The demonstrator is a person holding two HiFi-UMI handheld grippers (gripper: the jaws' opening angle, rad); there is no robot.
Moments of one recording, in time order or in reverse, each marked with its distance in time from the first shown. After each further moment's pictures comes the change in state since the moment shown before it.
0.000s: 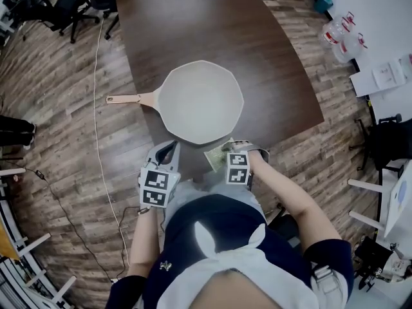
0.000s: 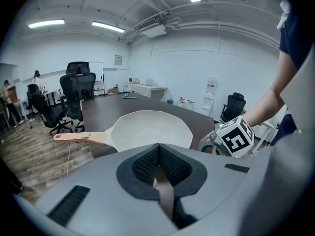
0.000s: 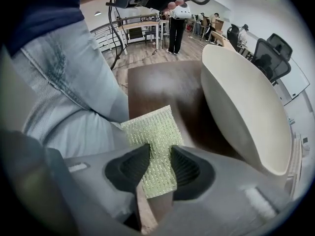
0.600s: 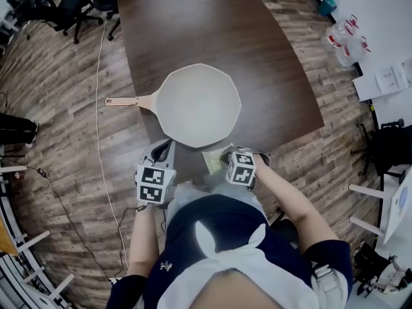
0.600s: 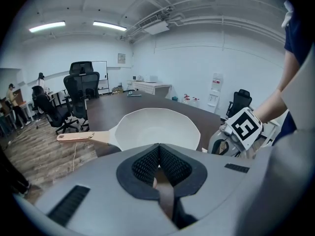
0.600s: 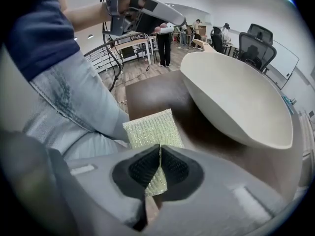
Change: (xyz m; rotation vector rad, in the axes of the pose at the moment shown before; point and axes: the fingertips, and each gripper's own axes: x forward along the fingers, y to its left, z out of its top) left arm 0.016 0.008 0.010 -0.003 0.012 0.080; right arm -0.019 -0.002 -0.010 0.152 -0.159 0.048
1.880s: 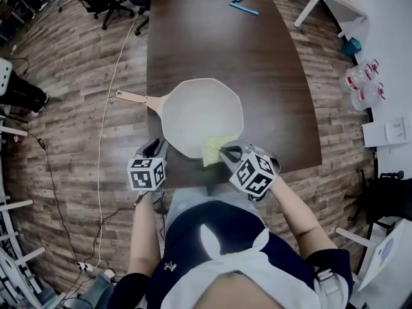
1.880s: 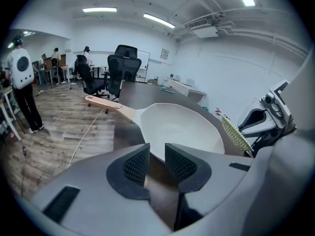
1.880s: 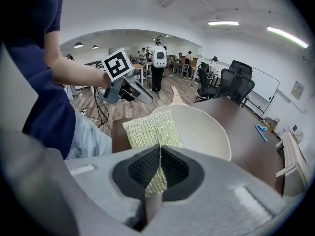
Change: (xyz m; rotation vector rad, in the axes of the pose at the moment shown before) left arm 0.016 0.037 -0.035 -0.467 0.018 0.233; right arm -0.140 -0.084 0.063 -0.058 -0.281 -0.185
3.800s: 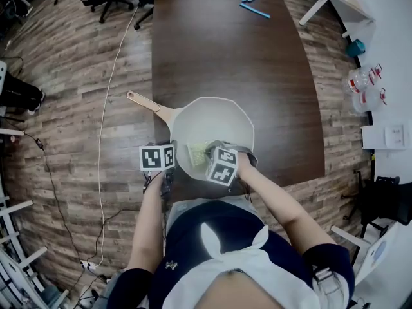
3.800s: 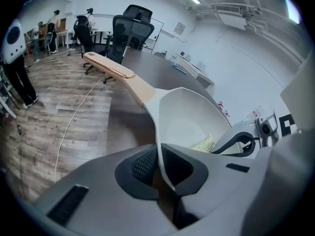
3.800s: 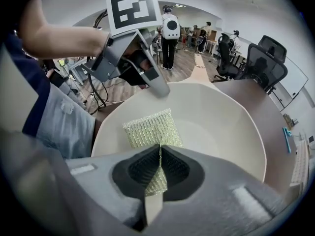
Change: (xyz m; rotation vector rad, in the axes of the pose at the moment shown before) left arm 0.088 0.051 0.021 -0.182 0.296 -0.059; right arm 0.148 -0.029 0.024 -0.073 0.271 0.179
